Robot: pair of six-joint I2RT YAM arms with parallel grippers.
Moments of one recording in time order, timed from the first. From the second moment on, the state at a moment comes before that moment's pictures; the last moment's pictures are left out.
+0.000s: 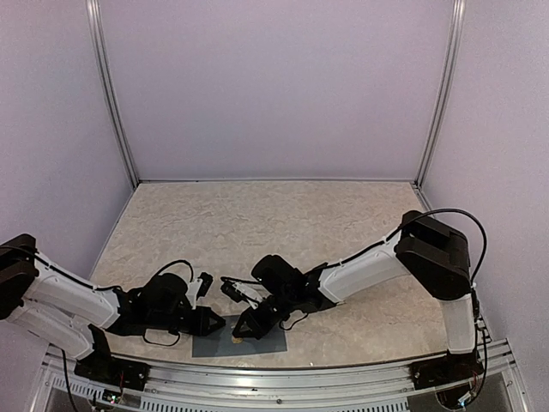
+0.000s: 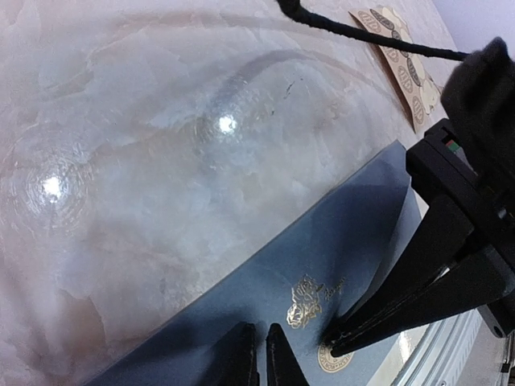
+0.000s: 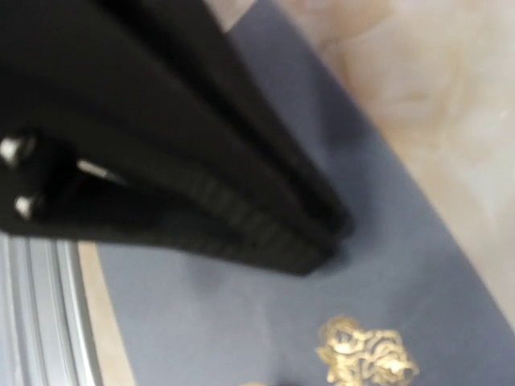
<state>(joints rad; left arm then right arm) -0.96 1.34 0.24 0.38 0.11 -0.74 1.15 2.13 1.21 0.12 -0.52 0.39</state>
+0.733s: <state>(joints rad) -1.01 1.39 0.23 0.47 0.10 -0.77 1.14 2.15 1.25 0.11 -0.56 0.39</state>
